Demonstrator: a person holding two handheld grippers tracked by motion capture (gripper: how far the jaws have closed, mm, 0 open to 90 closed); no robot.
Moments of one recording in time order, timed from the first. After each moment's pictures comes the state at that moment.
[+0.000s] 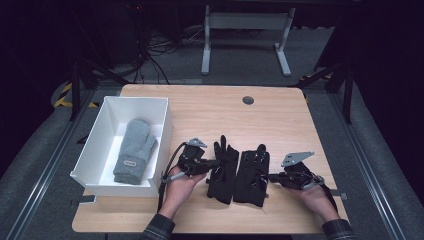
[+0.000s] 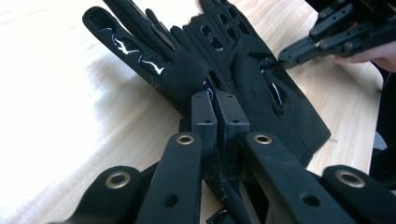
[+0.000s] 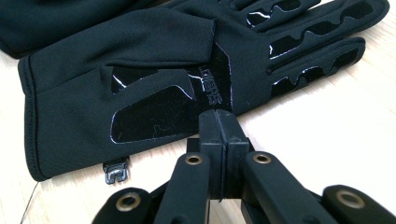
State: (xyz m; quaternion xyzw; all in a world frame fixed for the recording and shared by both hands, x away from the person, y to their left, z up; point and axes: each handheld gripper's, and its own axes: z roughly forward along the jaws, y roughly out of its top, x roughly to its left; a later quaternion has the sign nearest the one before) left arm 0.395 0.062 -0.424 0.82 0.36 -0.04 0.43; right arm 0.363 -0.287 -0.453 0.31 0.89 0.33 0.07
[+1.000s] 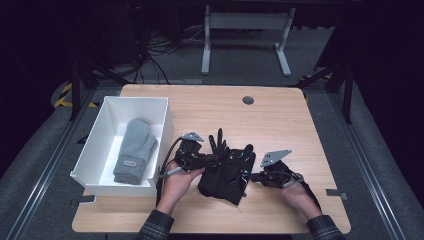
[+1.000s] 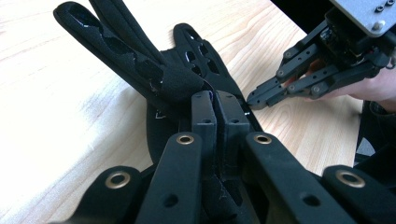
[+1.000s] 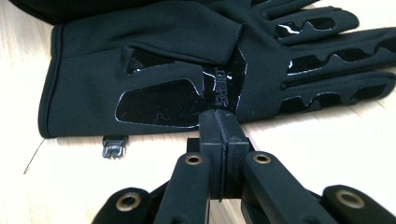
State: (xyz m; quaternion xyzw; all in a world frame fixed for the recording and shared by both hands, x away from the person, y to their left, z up) left arm 0.397 0.070 -0.408 0.81 0.35 -0.05 0.46; right arm 0.372 -0.231 -0.456 0.26 0.90 0.35 0.06
